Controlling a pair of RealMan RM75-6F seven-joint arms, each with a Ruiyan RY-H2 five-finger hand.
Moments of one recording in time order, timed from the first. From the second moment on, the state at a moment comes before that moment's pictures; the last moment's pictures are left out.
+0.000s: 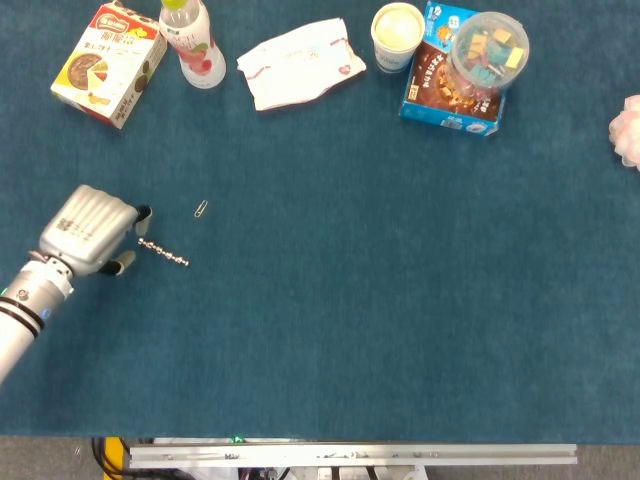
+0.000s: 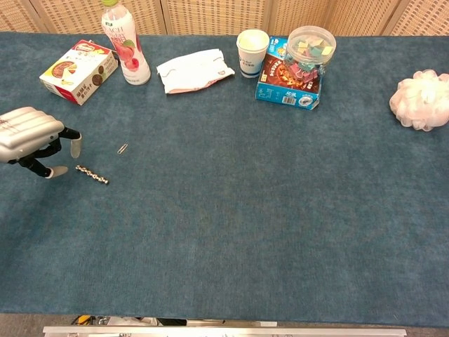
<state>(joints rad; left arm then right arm) -0.51 -1.27 0.03 -1.43 1.50 0.92 0.20 0.11 -1.00 0.06 -1.70 -1.54 1.46 -0.05</state>
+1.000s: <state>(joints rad) -0.52 -1.35 0.05 -1.48 1.43 0.91 0.34 0.10 -1.00 0.05 -1.69 -1.53 1.46 -0.03</state>
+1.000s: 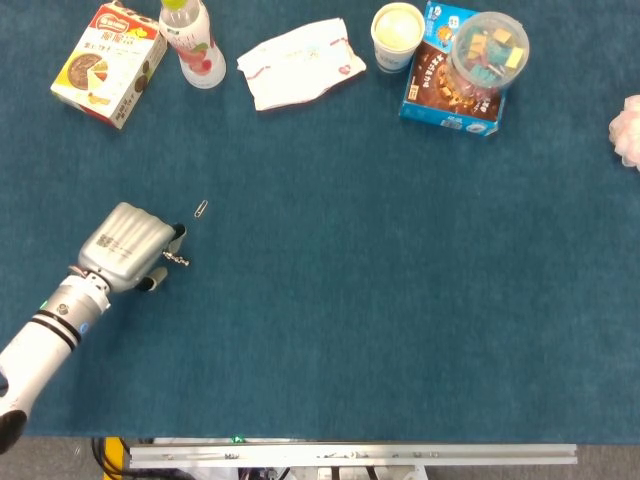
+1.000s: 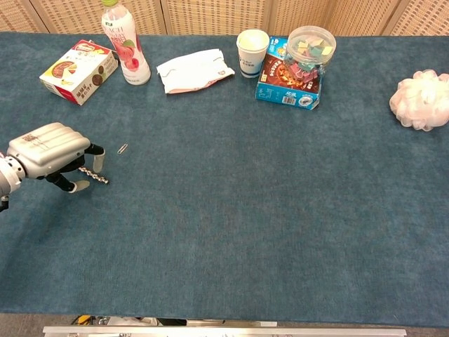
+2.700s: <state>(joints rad) -0.57 -1.42 0.04 -1.50 1.22 0.86 0.49 0.08 -0.99 0.05 -1.66 -1.53 1.48 0.02</state>
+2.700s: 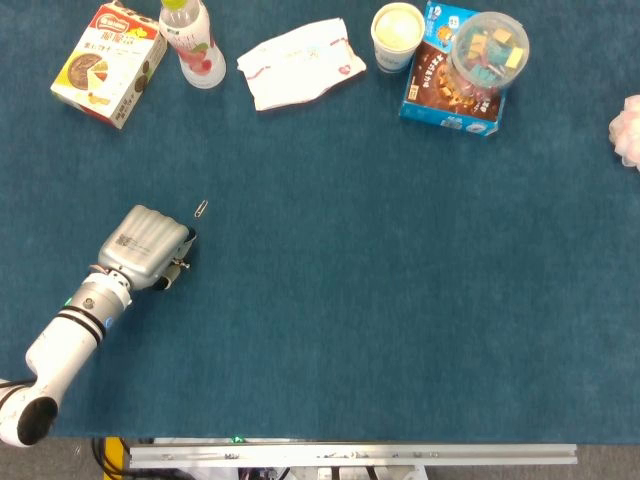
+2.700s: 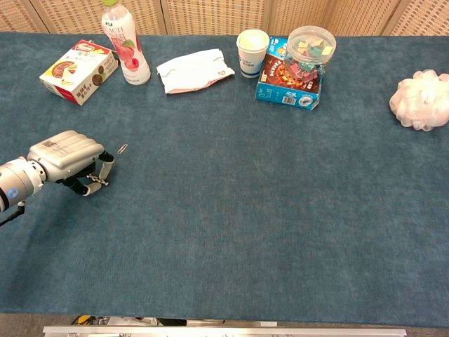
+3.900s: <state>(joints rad) -0.67 -1.25 -0.08 -1.68 1.27 0.72 -0.02 0.06 -0.99 0.05 -1.64 -1.54 1.52 0.07</state>
